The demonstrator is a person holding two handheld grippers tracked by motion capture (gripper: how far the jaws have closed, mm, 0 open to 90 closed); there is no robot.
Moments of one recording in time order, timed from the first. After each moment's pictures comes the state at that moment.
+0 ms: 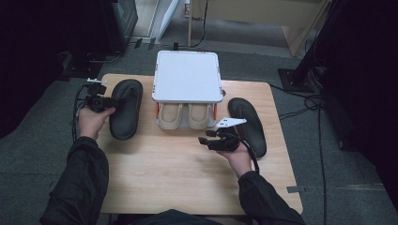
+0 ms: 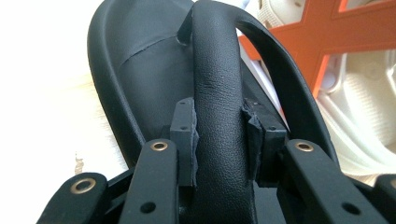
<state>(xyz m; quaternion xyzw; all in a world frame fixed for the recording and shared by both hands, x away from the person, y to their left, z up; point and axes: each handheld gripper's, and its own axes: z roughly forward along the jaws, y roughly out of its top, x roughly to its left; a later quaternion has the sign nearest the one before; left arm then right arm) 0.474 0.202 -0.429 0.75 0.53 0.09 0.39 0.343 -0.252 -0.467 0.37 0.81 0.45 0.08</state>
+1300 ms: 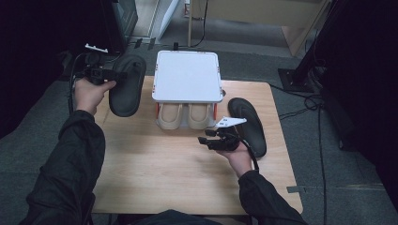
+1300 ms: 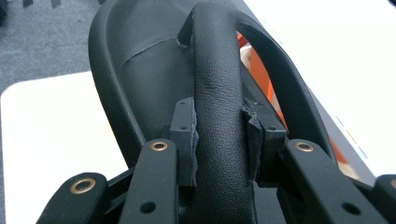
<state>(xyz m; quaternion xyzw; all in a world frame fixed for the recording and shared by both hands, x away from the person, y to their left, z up) 0.500 0.177 -0.324 0.75 0.52 0.12 0.39 0.343 -0.251 -0.464 0.36 0.81 0.46 0.08</state>
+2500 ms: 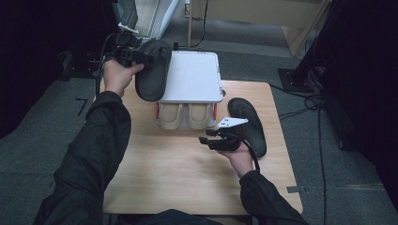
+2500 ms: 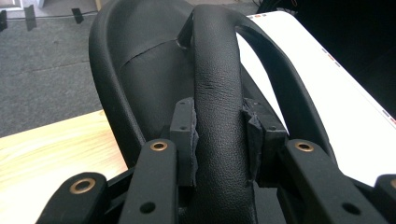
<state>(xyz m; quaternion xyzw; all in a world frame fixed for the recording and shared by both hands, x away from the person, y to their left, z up) 0.528 0.084 -0.283 0.77 0.49 0.11 0.40 0.341 -0.254 -0.462 0.35 0.81 0.47 0.08</state>
